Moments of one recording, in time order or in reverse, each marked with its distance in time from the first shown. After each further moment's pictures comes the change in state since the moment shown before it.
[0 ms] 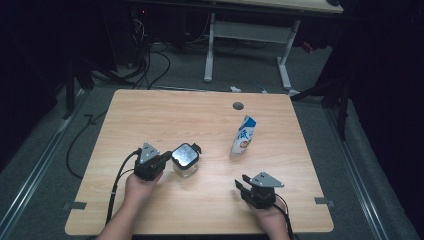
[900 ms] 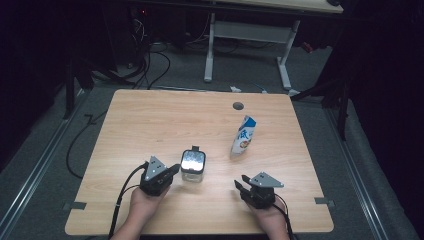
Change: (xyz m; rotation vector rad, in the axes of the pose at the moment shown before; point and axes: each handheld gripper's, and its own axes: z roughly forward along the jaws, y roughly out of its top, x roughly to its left) left arm -0.042 -0.011 -0.018 -0.011 -0.069 0.014; right arm 0.001 0.000 0.000 0.002 0.003 -0.002
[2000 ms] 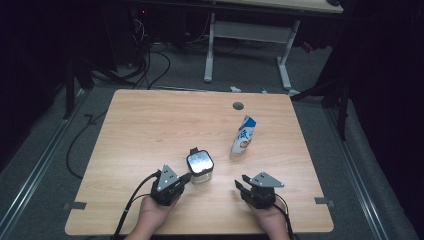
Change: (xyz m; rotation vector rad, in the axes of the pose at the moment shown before) left arm -0.037 -0.004 0.006 0.009 -0.066 0.044; right arm -0.001 0.000 0.000 -0.001 0.000 -0.001
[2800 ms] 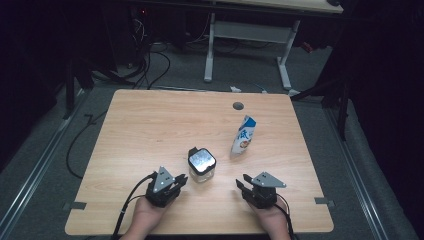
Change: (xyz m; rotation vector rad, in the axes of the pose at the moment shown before) left arm 0.021 -0.019 -0.012 0.036 0.042 -0.014; right arm -0.002 0.000 -0.003 -0.015 -0.004 0.015
